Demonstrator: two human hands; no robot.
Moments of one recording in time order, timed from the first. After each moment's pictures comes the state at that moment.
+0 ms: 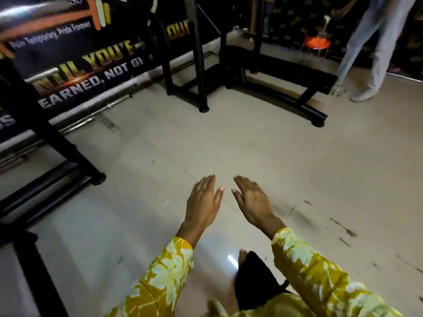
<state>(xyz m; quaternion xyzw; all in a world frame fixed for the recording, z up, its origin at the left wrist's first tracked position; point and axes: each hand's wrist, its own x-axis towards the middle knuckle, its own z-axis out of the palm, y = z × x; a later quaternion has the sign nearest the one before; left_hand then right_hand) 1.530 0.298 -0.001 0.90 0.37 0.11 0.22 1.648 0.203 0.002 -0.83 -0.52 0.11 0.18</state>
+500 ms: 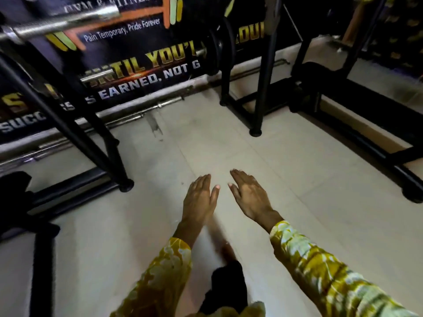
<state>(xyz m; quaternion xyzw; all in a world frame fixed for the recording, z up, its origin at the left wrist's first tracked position) 1.700 0.645 0.001 0.80 0.55 0.15 0.19 1.845 0.607 0.012 -0.71 -0.66 0.14 0.18</state>
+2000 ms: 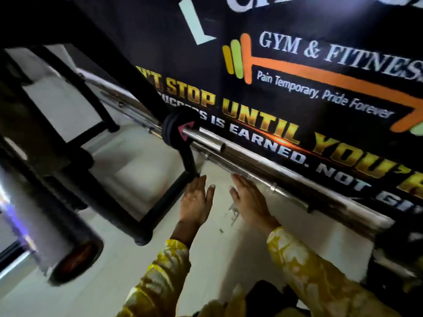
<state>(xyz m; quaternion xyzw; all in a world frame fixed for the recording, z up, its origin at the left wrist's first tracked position) 1.644 1.602 0.021 0.37 0.88 0.29 0.10 1.748 1.712 0.032 -0.30 -0.92 0.22 0.08</state>
